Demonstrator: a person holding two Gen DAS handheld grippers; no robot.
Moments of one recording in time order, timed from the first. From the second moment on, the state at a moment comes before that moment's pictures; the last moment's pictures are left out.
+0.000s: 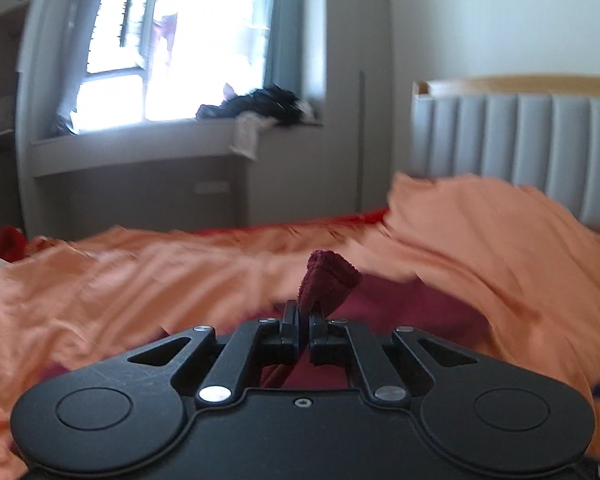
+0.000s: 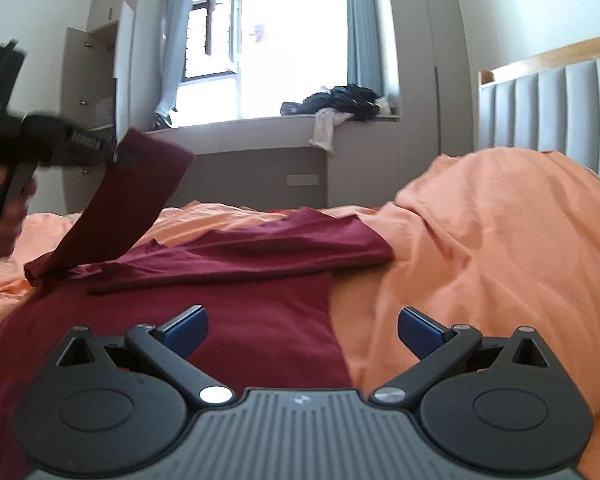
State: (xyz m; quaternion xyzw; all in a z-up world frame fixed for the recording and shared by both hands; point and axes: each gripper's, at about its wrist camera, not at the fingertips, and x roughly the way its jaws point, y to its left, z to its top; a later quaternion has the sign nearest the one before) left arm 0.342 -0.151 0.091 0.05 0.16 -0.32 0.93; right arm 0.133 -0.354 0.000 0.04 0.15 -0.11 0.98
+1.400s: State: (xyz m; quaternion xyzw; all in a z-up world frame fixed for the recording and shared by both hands) left arm 0.543 0.098 0.038 -0.10 0.35 -0.07 0.93; right arm 0.265 -0.293 0.010 -0.02 0.16 -0.06 0.99
